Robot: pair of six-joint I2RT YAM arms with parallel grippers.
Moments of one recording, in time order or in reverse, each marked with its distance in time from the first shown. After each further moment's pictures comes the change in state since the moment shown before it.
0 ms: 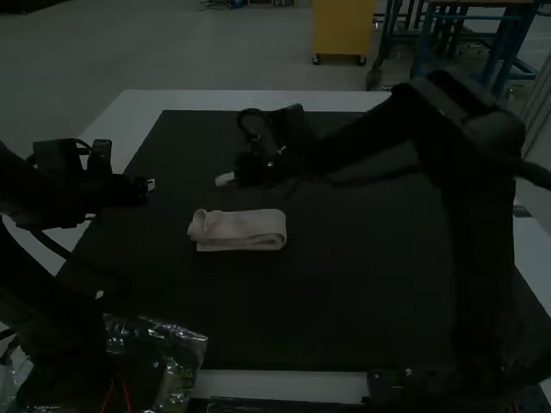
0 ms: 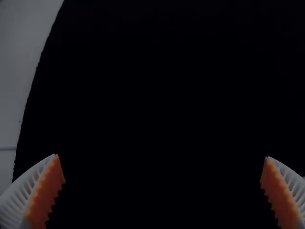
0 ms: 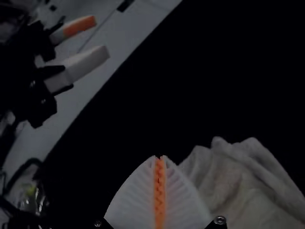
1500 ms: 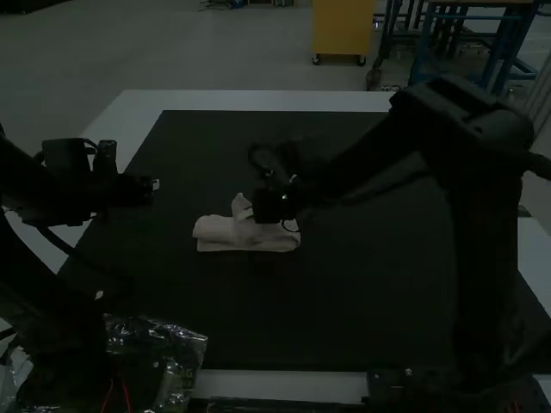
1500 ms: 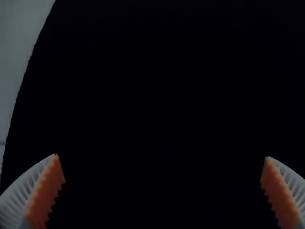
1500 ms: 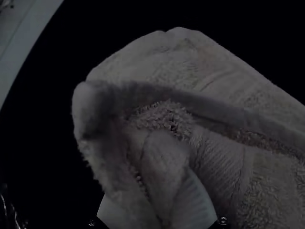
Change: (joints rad) left arm -0.032 0.040 0.018 -0.001 -0.033 -0.040; right arm -0.003 -0.020 -0.182 -0.045 0.091 -0.054
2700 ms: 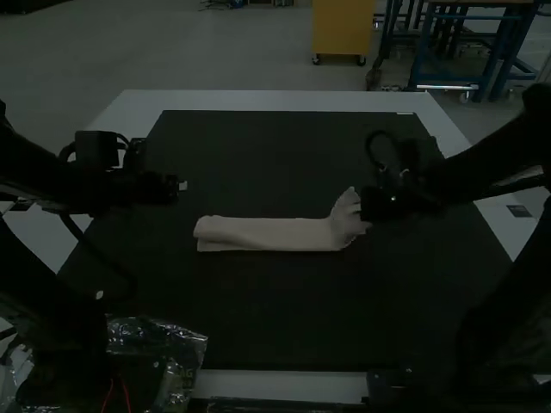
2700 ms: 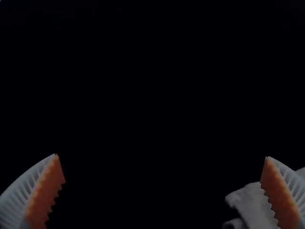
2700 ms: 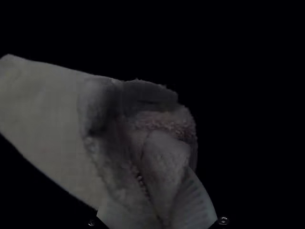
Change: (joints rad) left arm -0.187 0.000 0.049 -0.100 -0.039 -0.061; right arm -0.513 -0.412 -0.418 -0.103 0.001 -0.232
